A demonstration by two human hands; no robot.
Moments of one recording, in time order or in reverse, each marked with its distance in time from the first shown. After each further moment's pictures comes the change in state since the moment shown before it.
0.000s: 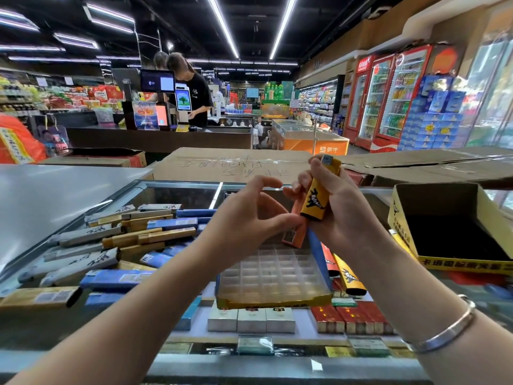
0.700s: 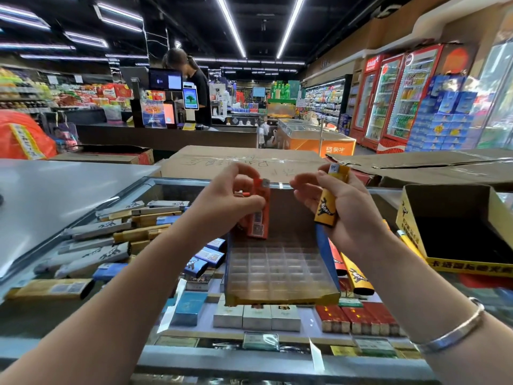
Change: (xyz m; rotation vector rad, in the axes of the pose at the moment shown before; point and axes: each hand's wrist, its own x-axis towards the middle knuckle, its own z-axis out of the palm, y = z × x) left_hand 0.007 -0.015 -0.034 -0.287 0.043 -0.141; right_hand 0.003 0.003 -0.002 -0.145 0.160 -0.007
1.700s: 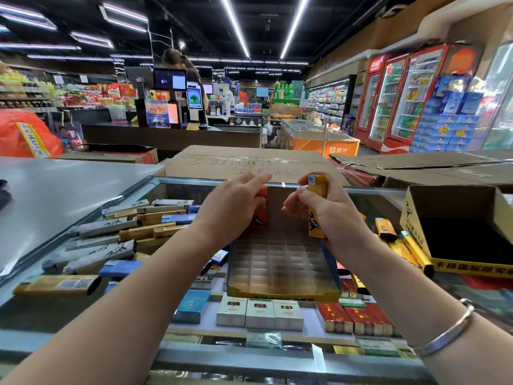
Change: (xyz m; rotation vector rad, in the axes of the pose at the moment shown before) left_hand 0.010 -0.021 0.007 0.969 0.157 0.351; right_hand -0.003 0.018 0.000 -0.419 -0.143 -0.089
